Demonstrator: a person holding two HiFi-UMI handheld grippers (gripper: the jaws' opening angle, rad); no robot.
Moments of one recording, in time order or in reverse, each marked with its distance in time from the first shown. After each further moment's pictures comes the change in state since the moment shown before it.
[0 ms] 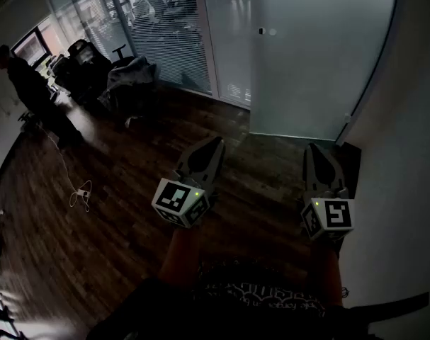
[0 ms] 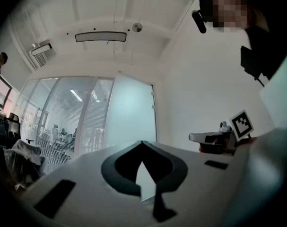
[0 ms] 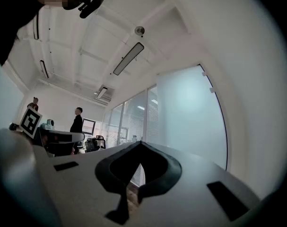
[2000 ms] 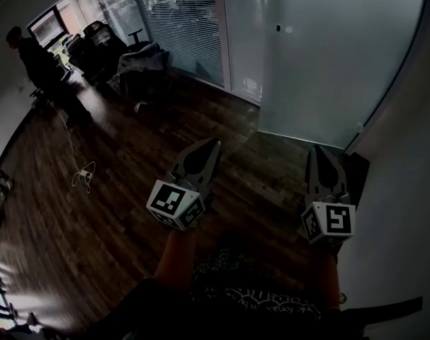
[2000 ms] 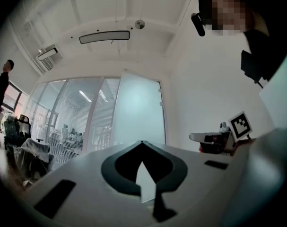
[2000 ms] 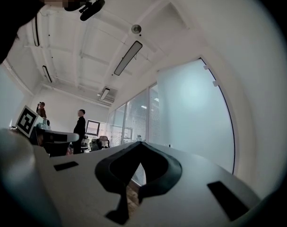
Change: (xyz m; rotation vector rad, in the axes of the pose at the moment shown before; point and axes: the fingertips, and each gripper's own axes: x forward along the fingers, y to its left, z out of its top) left arm 0.026 0.007 -0.020 -0.007 0.018 0.110; right arm 0.042 -0.041 -0.016 0.023 -0.025 0.068
